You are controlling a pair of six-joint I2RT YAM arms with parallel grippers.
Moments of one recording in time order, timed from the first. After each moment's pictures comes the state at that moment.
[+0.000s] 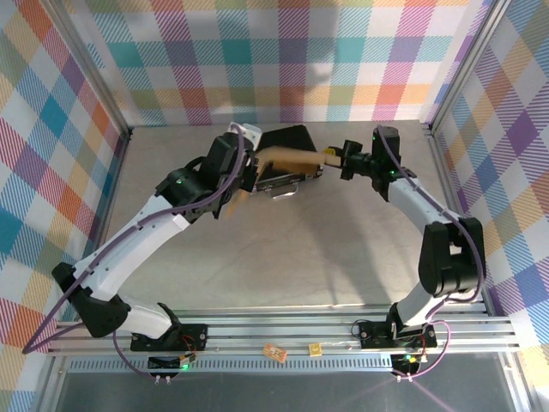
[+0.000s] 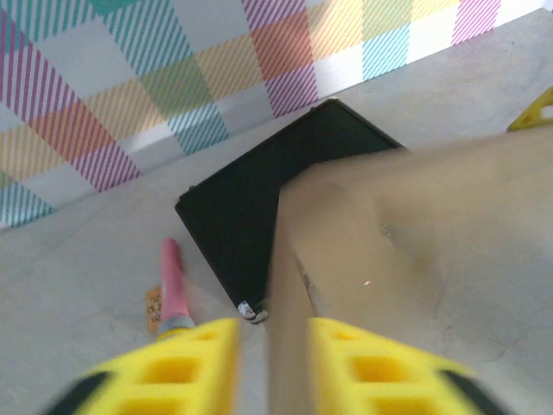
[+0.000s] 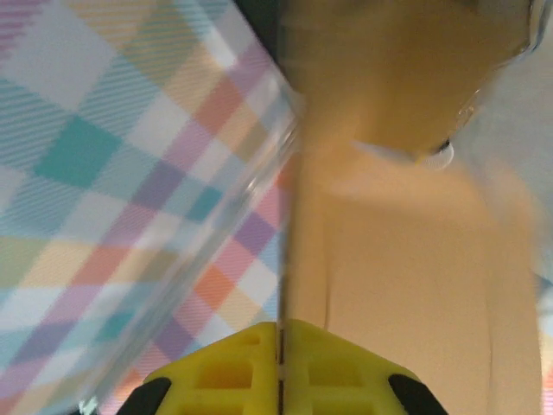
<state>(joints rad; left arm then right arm) -0.77 1.39 1.59 -0.79 -0.49 -0.11 0.17 1.60 1.17 -0.02 -0.70 2.08</state>
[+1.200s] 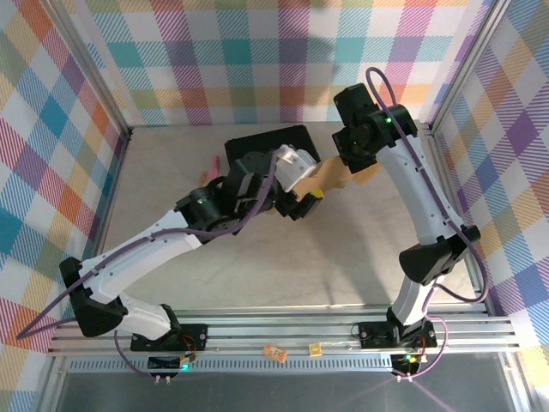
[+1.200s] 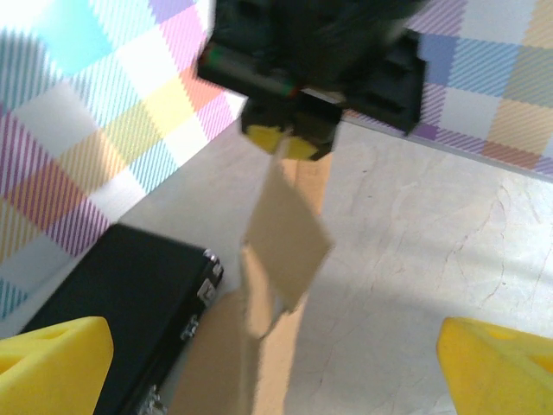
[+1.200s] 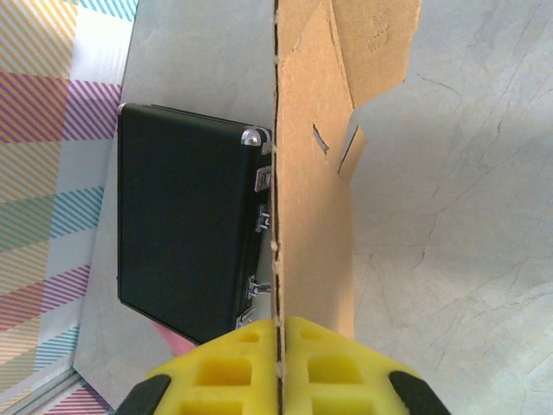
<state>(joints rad) -1.01 1.41 1.54 -0.50 -0.20 0.16 0.47 1.77 2.18 -1.47 0.23 1.55</state>
